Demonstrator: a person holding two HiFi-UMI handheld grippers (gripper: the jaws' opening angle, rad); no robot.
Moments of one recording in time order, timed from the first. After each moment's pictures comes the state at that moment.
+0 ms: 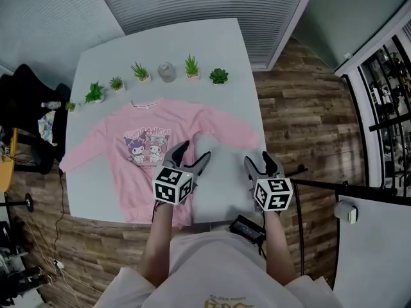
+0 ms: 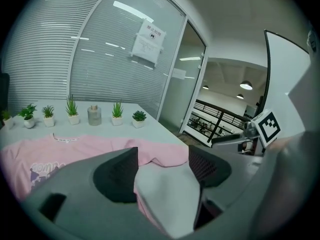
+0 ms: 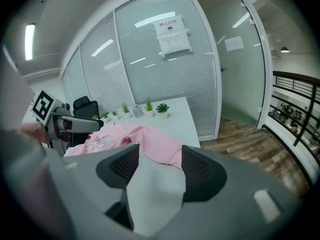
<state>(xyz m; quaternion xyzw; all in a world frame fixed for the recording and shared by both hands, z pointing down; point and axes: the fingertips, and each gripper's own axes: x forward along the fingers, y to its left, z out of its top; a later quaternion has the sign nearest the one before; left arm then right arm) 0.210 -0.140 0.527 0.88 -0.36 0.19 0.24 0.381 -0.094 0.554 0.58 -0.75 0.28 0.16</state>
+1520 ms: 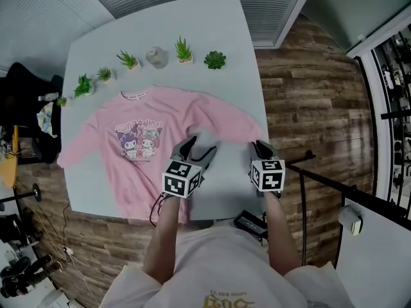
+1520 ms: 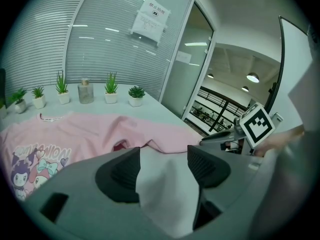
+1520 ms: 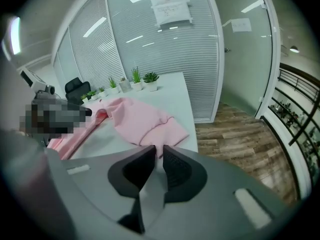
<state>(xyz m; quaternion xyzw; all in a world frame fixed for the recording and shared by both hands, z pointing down) 0.247 -0.149 0.609 0.86 -0.36 0.25 0.28 0.406 -0.126 0.663 0.55 -0.72 0.33 0.26</state>
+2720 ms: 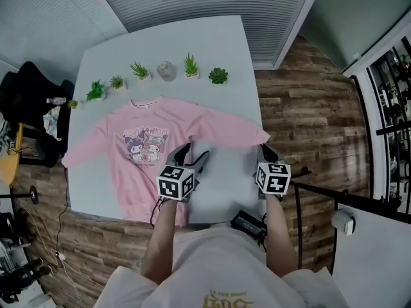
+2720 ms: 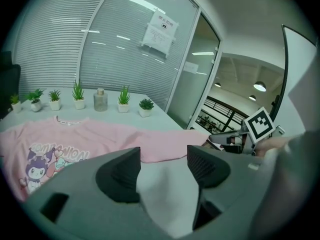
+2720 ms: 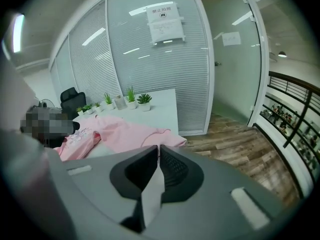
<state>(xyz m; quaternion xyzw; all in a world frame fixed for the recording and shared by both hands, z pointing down) 0.220 -0.147 0.570 0.84 -0.41 0.21 0.28 0.434 -0.138 0.604 0.60 -0.71 0.29 0.21</state>
